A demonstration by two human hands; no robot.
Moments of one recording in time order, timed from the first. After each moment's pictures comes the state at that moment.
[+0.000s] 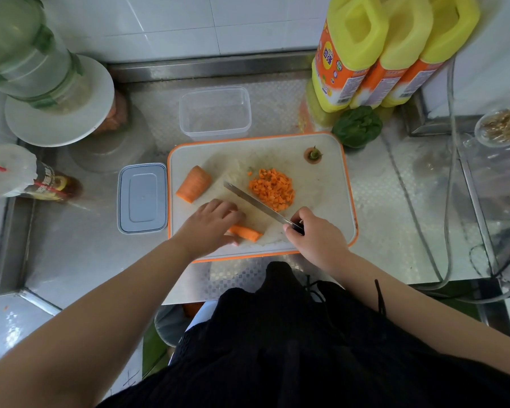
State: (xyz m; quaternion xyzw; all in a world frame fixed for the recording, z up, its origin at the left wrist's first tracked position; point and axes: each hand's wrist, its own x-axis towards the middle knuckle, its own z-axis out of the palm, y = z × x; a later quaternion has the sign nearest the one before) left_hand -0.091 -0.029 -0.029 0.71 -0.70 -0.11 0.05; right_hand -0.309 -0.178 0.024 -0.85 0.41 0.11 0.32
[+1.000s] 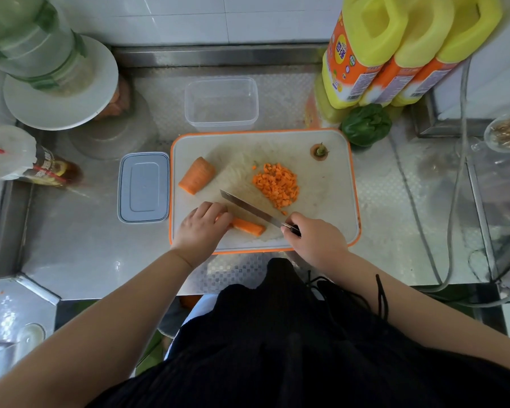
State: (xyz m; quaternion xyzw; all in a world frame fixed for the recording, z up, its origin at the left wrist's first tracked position) left_hand -0.108 -0.001 -0.044 0.76 -0.63 0.06 0.15; right_hand -0.304 -0.174 0.021 -0.88 0.34 0.16 0.28
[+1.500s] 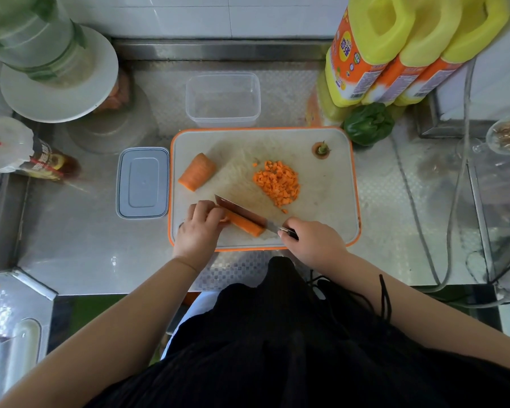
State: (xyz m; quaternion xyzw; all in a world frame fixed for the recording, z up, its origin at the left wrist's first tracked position) left_hand -0.126 0.005 -0.050 0.85 -0.49 0.01 0.20; right_hand -0.301 -0.170 0.027 -0.88 0.31 0.21 0.29
